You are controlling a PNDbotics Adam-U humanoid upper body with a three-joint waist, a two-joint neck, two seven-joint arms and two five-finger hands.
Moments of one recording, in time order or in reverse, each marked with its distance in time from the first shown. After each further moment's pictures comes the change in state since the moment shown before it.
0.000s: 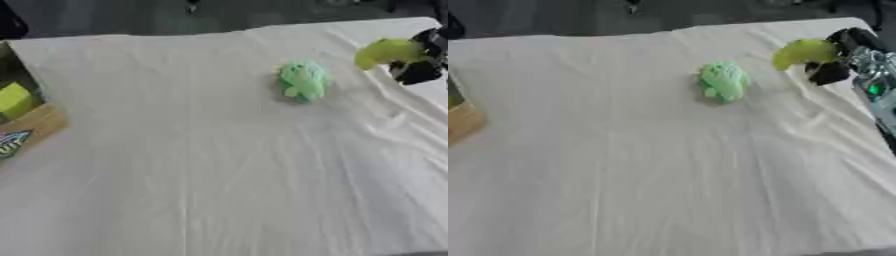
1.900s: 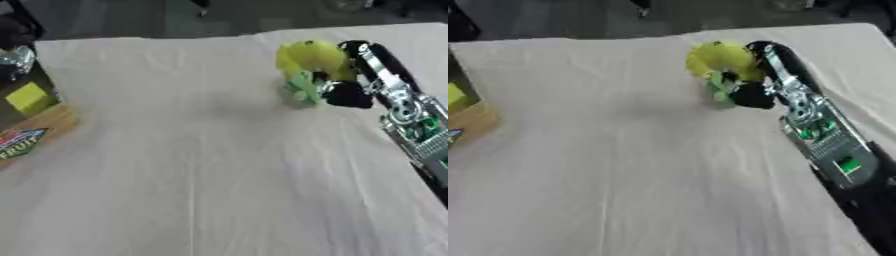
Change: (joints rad) left arm -0.116 0.015 -0.154 -0.165 0.035 -0.118 -0.198; right arm -0.001 0.240 0.190 -0.298 -0.220 0.010 -0.237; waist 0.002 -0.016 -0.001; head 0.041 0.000
